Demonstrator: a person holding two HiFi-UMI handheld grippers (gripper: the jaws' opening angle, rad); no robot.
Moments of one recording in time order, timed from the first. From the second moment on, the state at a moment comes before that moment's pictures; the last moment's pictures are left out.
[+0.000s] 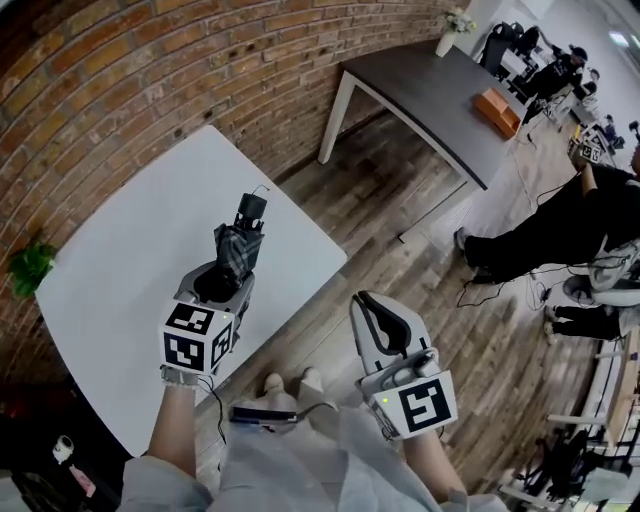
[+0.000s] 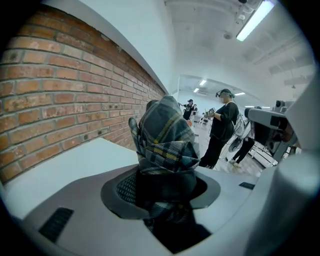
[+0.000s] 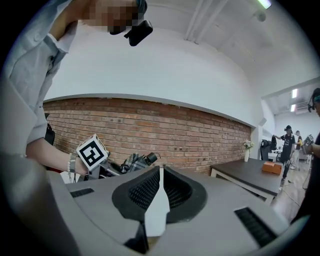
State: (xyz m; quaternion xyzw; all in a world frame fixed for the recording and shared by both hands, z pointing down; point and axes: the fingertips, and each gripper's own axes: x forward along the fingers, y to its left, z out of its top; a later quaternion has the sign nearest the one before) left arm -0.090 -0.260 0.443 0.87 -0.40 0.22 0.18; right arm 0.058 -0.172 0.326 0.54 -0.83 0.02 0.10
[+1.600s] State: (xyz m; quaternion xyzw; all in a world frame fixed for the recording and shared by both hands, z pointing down) left arm -0.071 -0.327 0.595 0.79 -0.39 0.39 0.25; right arm 0.096 -0.185 0.371 0.55 -0.83 0.05 0.12
